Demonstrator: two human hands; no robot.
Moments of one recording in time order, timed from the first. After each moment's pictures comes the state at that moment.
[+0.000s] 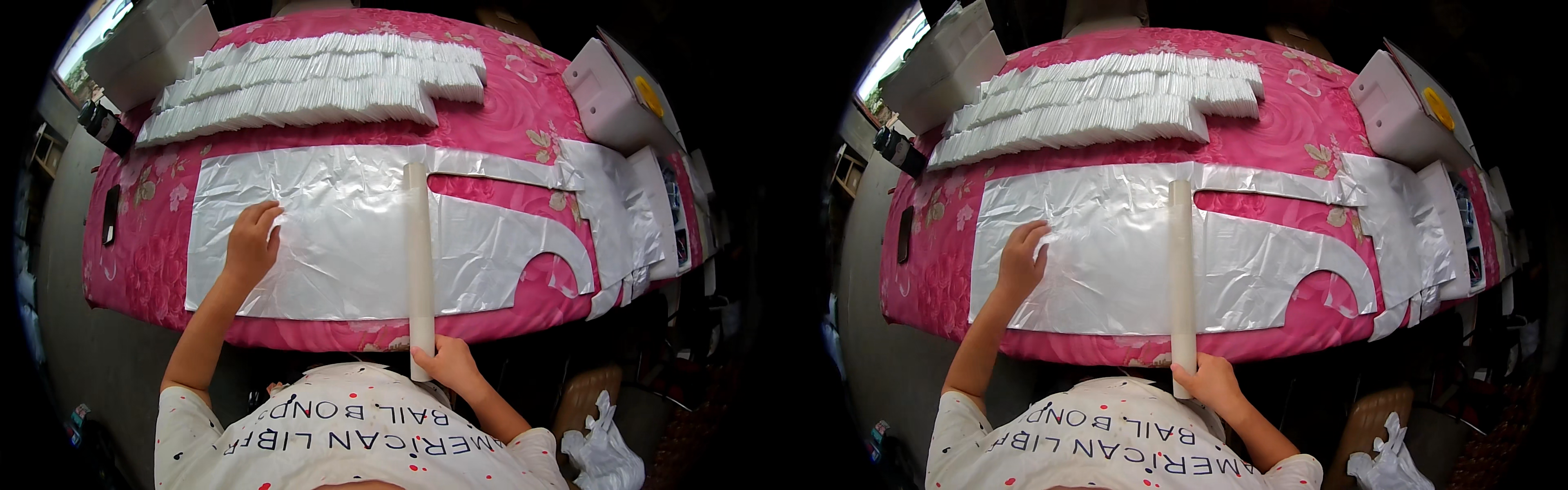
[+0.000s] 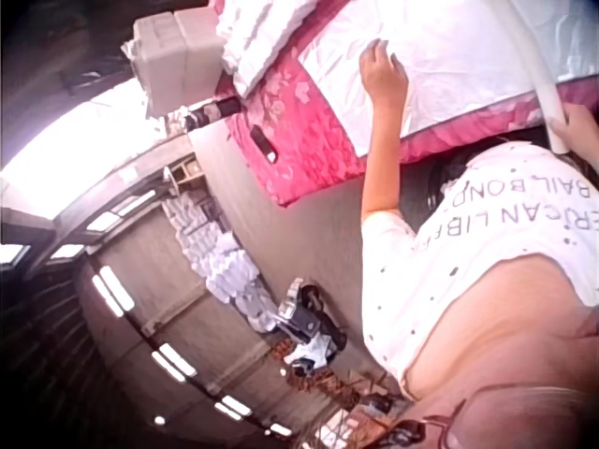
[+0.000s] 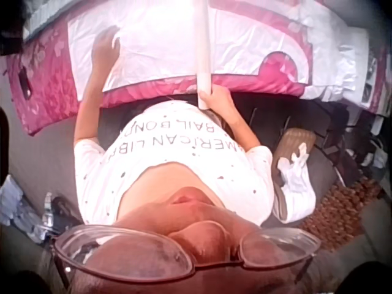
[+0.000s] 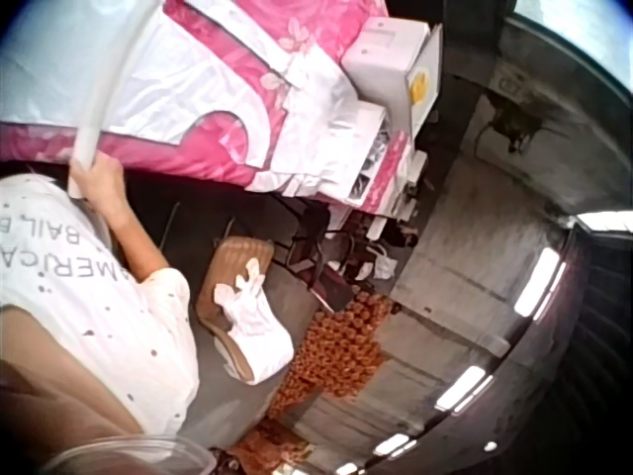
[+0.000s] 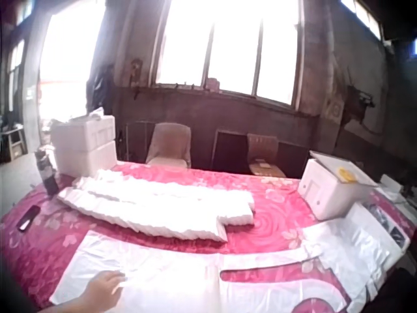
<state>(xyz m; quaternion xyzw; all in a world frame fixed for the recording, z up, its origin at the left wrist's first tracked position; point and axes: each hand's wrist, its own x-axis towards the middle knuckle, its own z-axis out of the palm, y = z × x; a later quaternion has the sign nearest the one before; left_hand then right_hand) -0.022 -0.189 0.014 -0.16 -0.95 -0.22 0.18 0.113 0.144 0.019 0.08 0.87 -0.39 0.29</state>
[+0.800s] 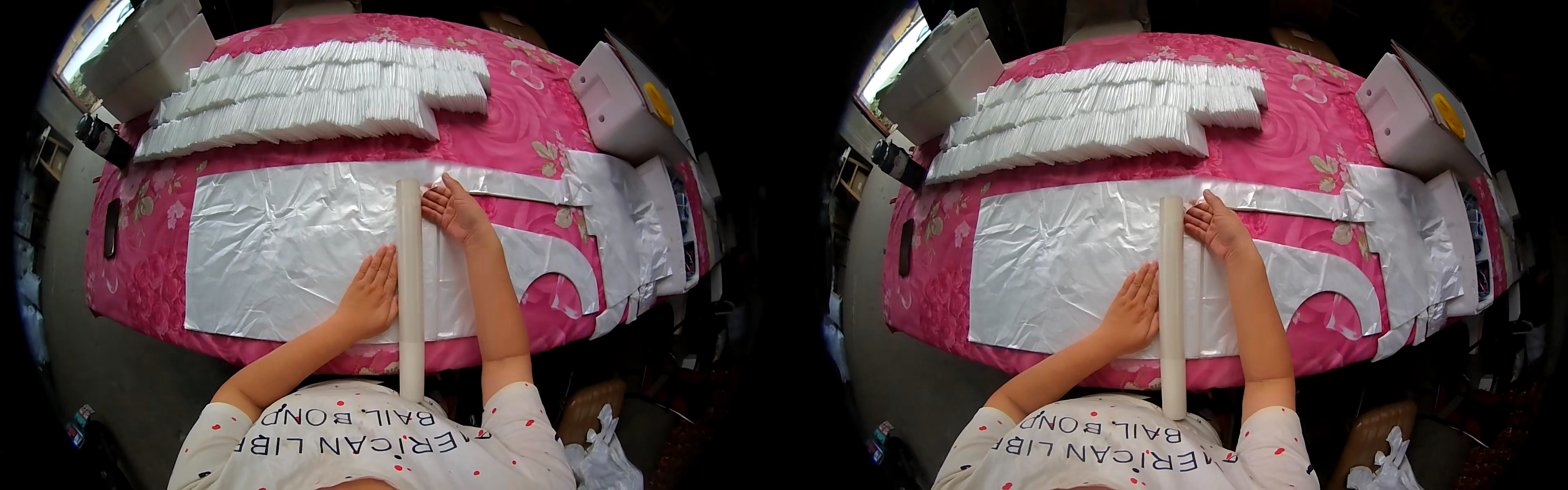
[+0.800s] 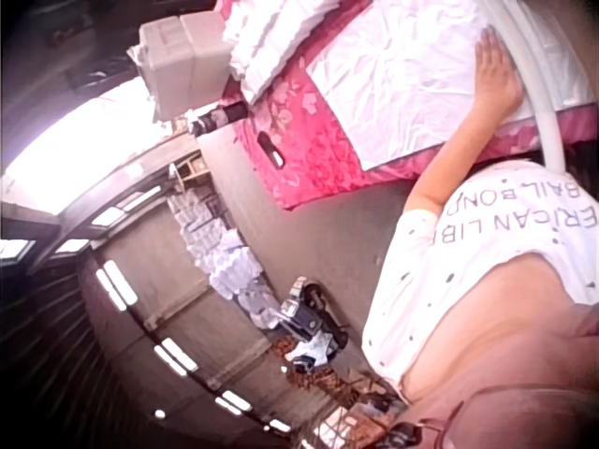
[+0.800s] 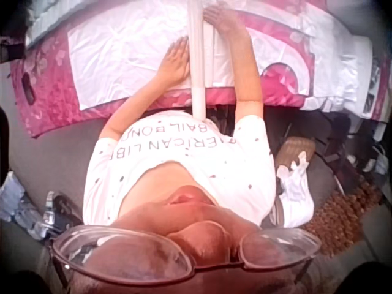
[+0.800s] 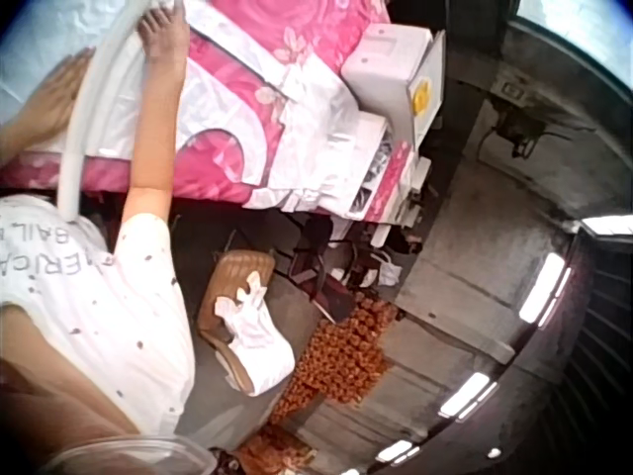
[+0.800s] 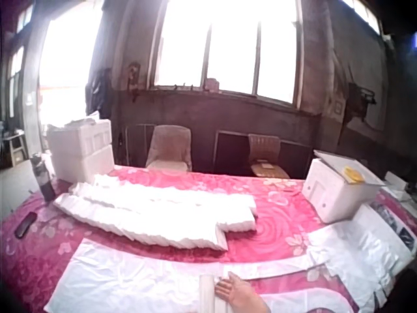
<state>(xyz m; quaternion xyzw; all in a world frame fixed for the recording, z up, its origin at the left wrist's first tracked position) -0.005 -0.031 -0.040 -0.29 -0.94 -0.19 0.00 -0.158 0.162 -0.029 0.21 0.44 -0.84 0.23</state>
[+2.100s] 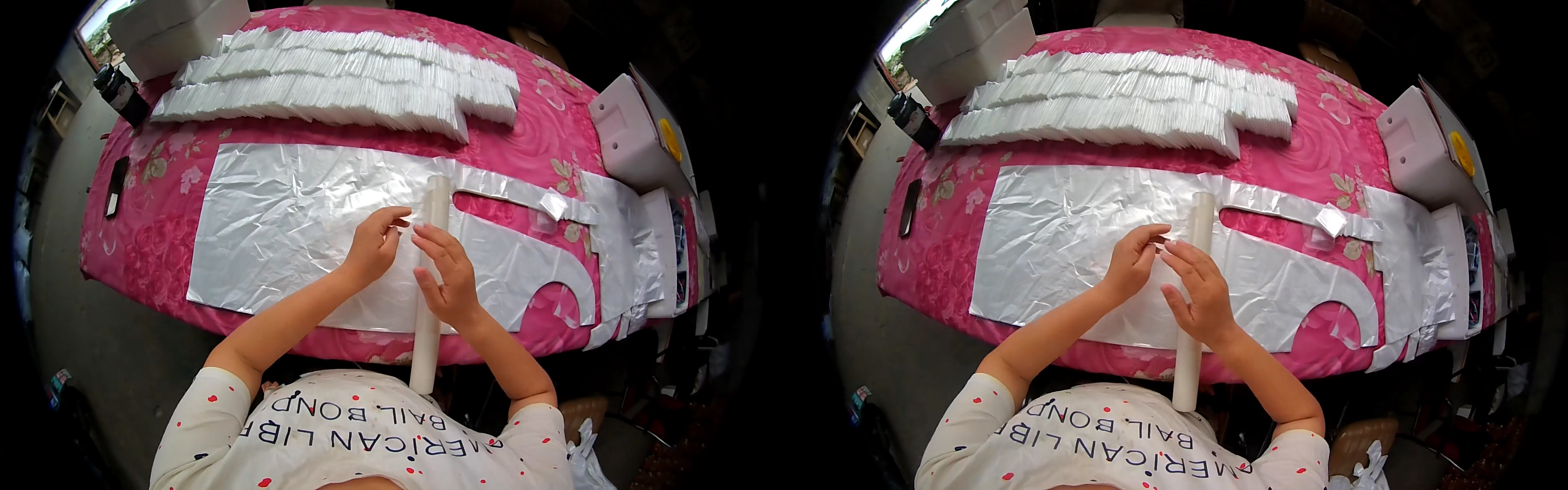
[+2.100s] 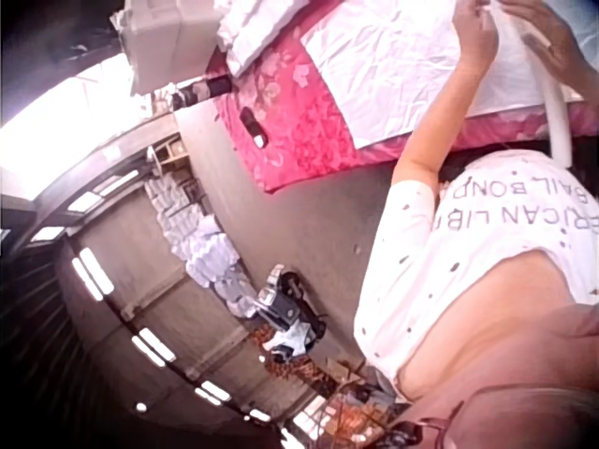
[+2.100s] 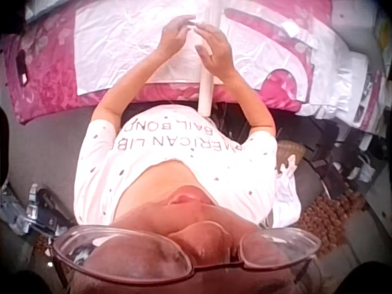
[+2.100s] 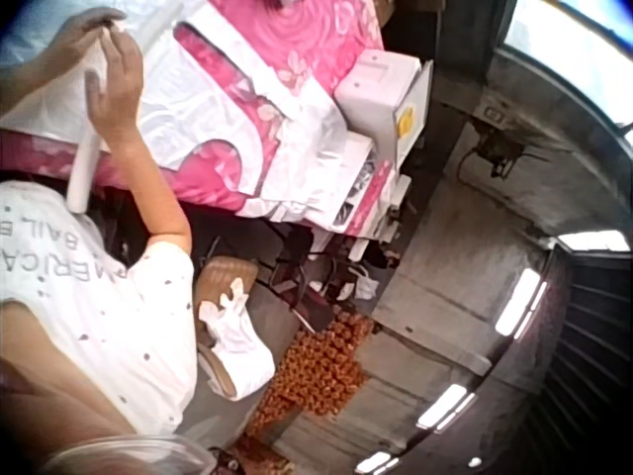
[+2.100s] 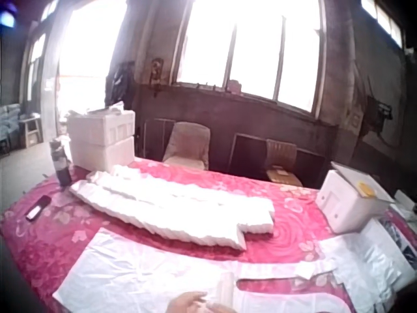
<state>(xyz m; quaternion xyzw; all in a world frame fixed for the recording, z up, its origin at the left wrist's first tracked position) -0.055 -0.058 -0.027 -0.08 -0.71 -0.70 -0.06 -0.026 0.108 0.029 -0.33 0.83 -0.42 -0.12</state>
